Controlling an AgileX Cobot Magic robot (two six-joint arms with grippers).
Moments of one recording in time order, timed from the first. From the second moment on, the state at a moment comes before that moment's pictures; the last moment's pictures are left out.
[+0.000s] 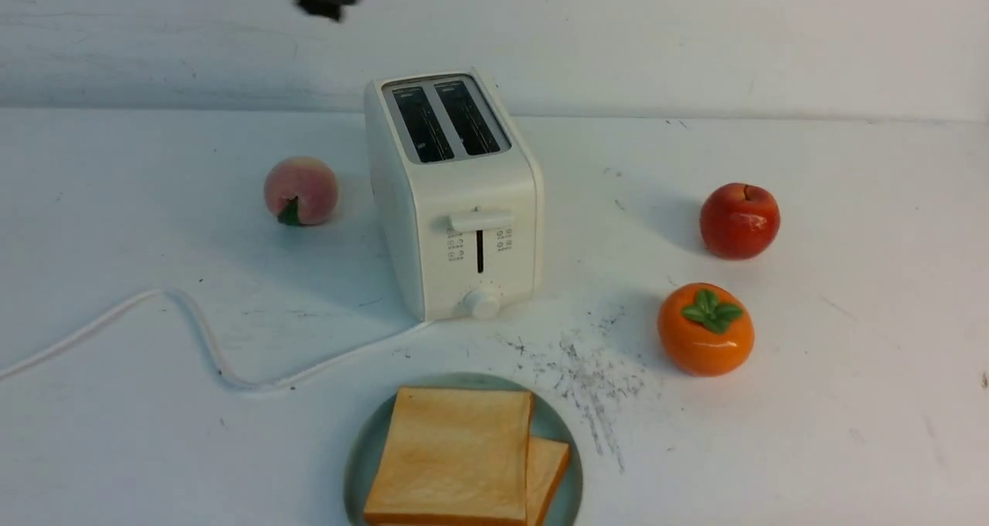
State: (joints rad) right arm 0.08 -0.01 0.01 0.06 0.40 -0.03; left arm -0.89 1.13 -1.73 0.16 1.25 -0.43
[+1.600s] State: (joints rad) right arm 0.08 -0.01 0.01 0.05 0.40 -0.03; left arm -0.89 0.71 -0.75 0.18 0.73 -0.71
